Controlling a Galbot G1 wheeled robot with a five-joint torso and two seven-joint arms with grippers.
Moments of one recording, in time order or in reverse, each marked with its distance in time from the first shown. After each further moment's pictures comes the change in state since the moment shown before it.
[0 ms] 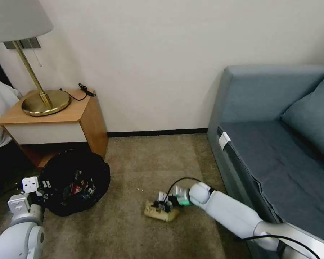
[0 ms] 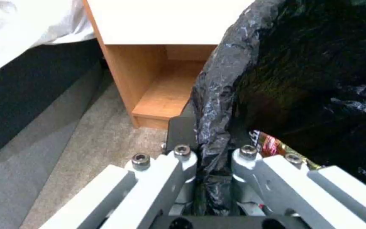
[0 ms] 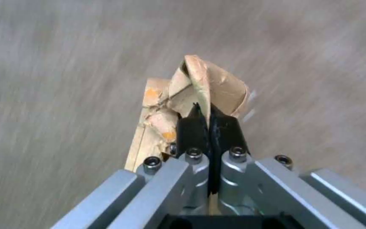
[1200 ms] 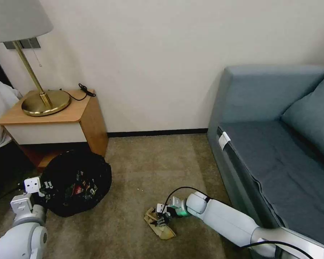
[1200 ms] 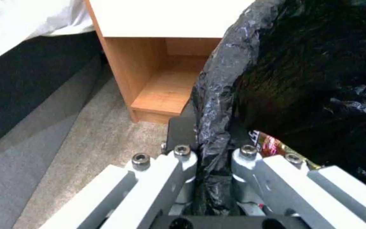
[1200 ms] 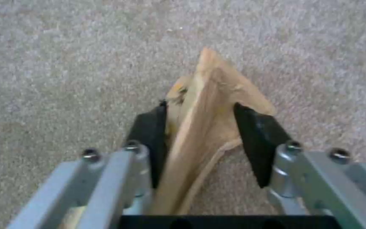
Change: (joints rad) left arm 0.000 -0.022 0.011 -0.004 0.009 0.010 -0.014; right arm -0.045 0.034 -0.149 -0.097 -0.057 -0.021 0.041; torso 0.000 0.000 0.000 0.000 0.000
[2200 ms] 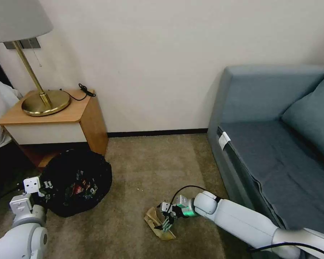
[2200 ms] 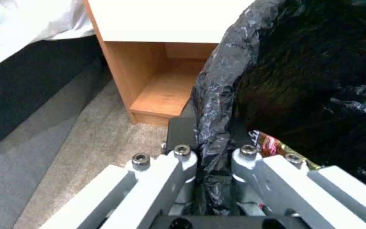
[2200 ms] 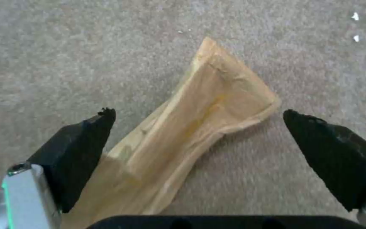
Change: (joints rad) left arm 0.009 -0.014 0.004 -0.034 0.003 0.014 -0.009; right arm -0.006 -0.105 -0.040 0.148 0.078 -0.055 0.043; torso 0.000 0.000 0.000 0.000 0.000
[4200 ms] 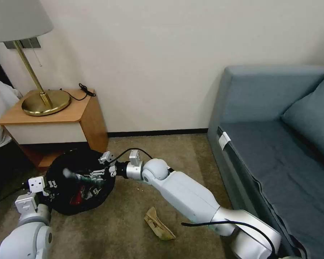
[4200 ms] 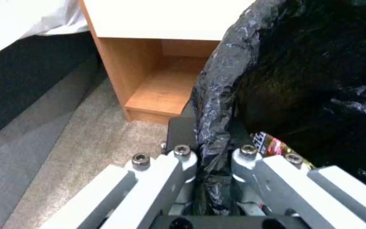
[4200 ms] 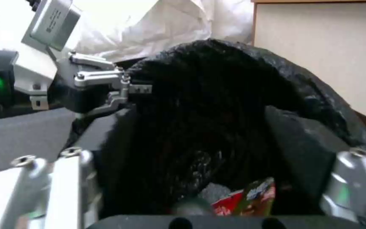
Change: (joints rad) left arm -0.010 -0.024 0.018 -0.005 0.016 0.006 -0.005; right arm 0.097 0.412 0.256 0.042 0.307 0.027 -0.014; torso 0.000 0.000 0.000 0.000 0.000
